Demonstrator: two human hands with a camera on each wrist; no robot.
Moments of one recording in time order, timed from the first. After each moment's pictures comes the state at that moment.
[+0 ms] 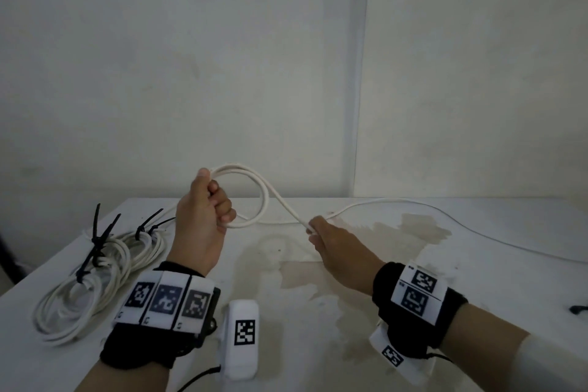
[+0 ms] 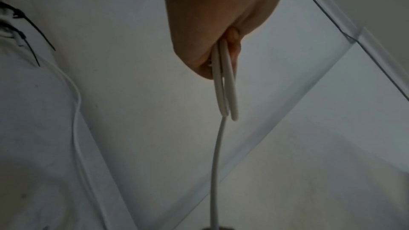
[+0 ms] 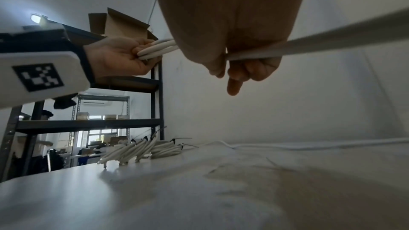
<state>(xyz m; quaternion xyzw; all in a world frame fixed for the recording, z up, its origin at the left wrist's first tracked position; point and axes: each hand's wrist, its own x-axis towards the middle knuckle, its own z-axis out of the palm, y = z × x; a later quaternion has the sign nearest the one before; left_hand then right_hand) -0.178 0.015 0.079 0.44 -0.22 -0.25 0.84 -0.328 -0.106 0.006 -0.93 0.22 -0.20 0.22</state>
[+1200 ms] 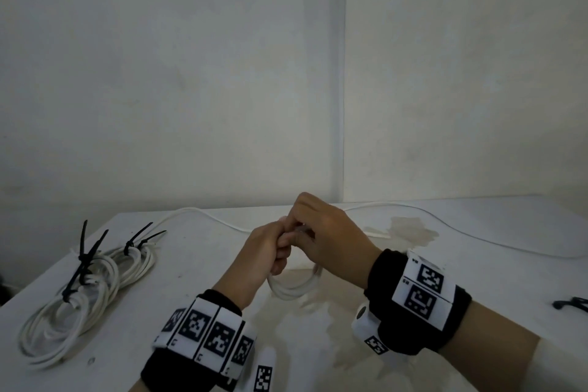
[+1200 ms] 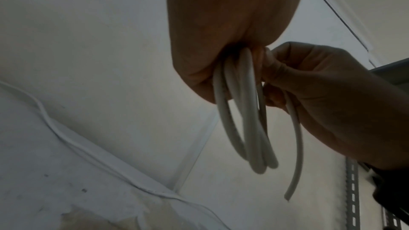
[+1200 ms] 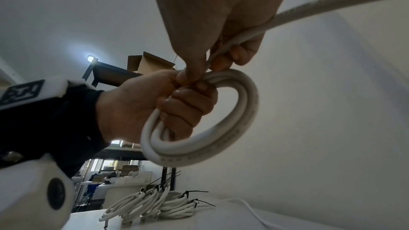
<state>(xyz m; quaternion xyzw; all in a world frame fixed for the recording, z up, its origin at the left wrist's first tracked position) -0.244 -0.003 0.061 0.64 -0.39 -0.34 0.56 -0.338 -0.090 0.053 -0.90 0.05 -0.41 0.16</state>
